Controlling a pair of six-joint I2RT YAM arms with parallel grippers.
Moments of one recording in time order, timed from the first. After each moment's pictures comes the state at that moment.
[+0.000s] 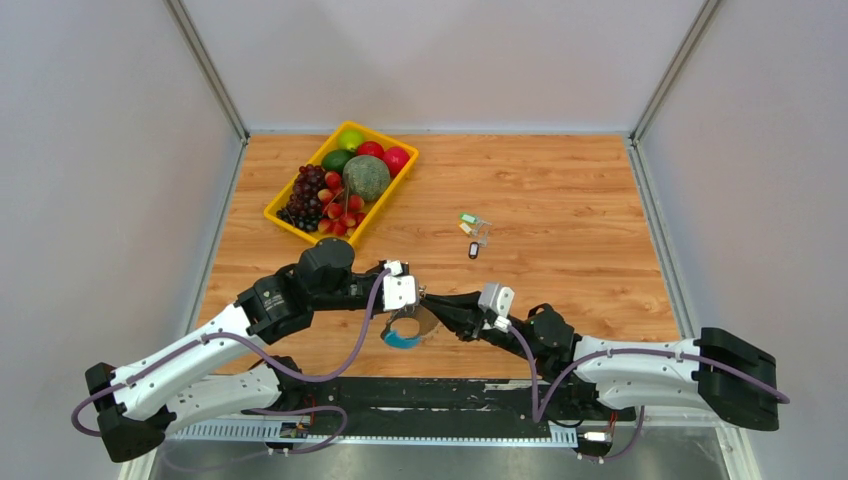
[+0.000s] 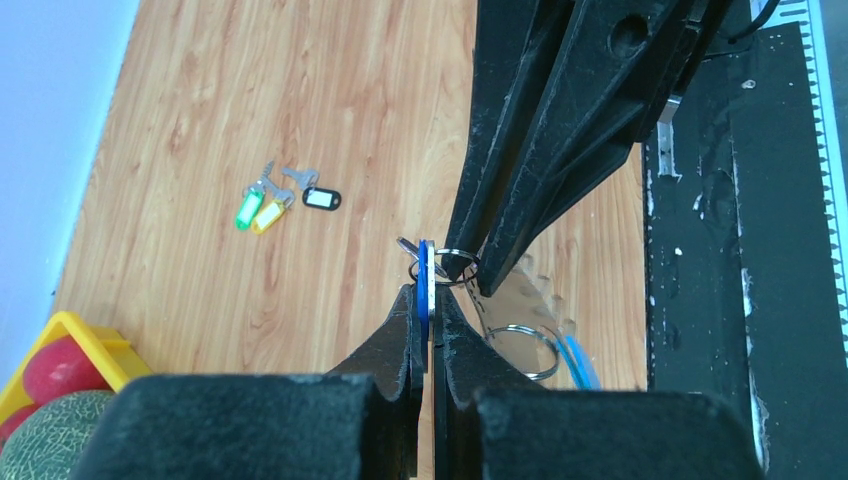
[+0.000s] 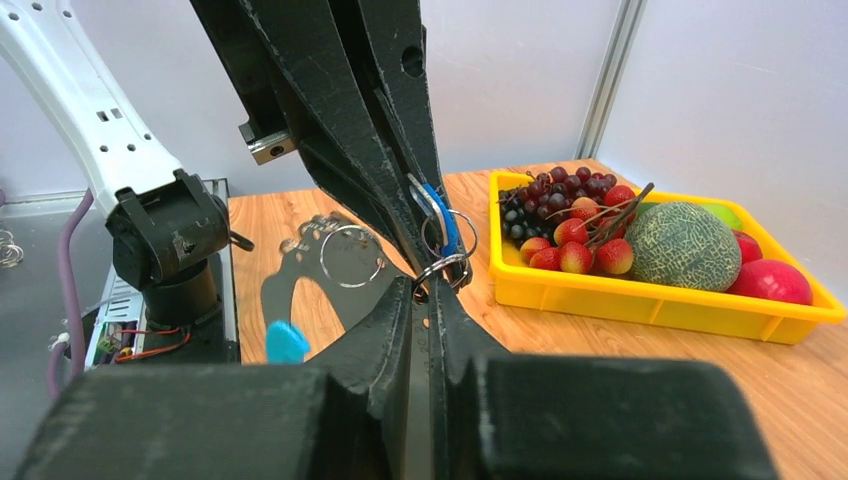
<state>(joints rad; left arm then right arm) -0.96 0.85 0.88 -0.45 0.36 0.52 1.24 1.01 0.27 1.04 0.03 -0.09</state>
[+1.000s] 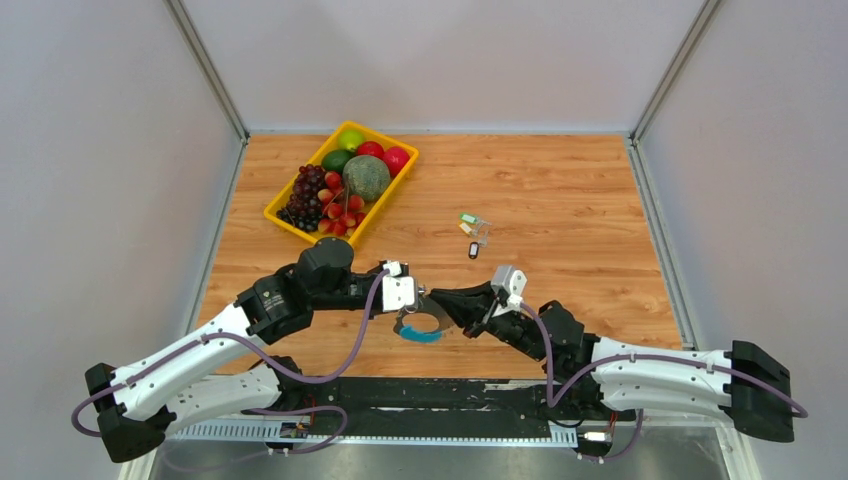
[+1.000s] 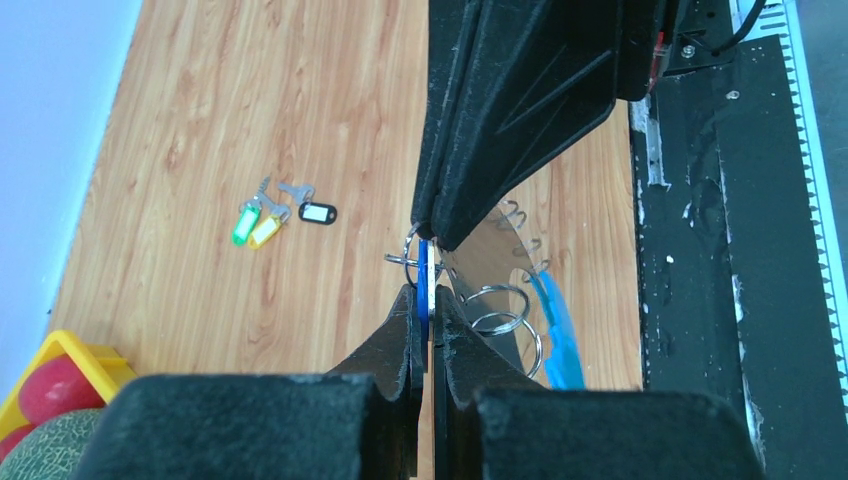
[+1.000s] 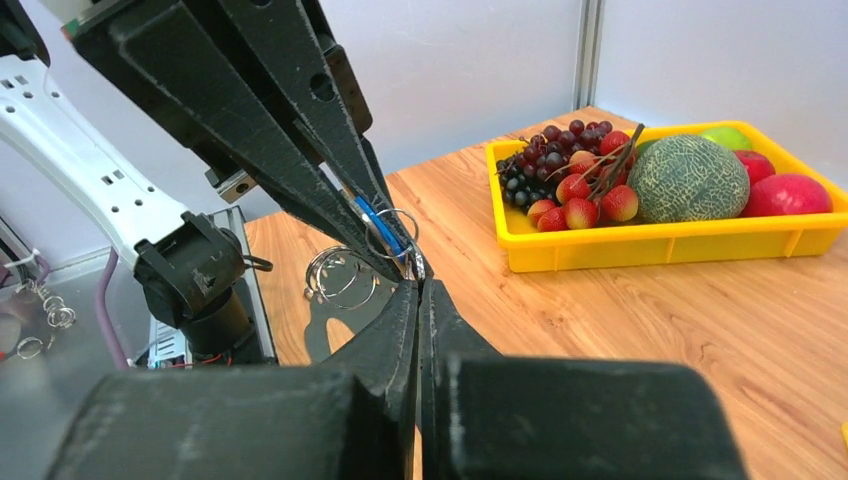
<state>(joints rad) -0.96 0.85 0.88 -0.43 0.38 0.52 1.24 0.85 0.31 0.80 0.14 0.08</state>
